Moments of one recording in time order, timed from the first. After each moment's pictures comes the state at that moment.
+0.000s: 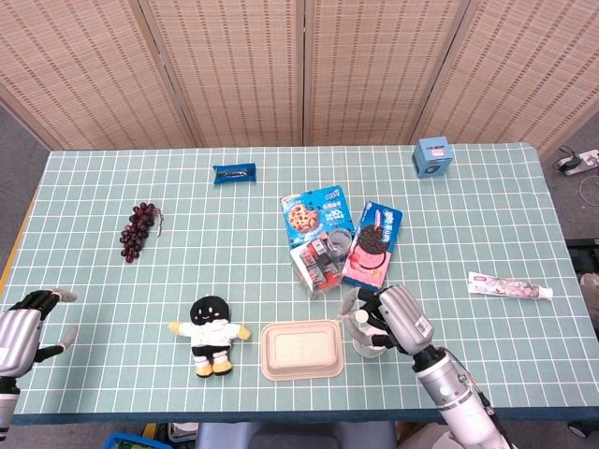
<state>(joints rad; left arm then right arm) -0.13 -1.07 -0.05 -1.65 1.47 1.43 0.03 0.39 -1.37 0.09 -1.97 -1.56 1.28 0.03</state>
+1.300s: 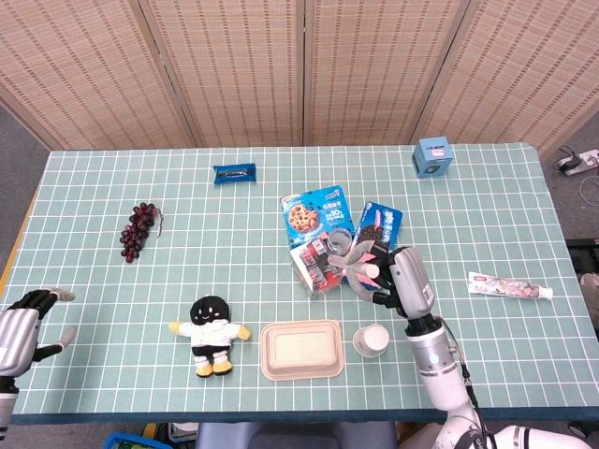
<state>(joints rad) -0.13 -1.07 -0.05 -1.66 1.46 1.44 0.02 0.45 -1.54 0.29 -1.84 -1.48 1.39 0.10</state>
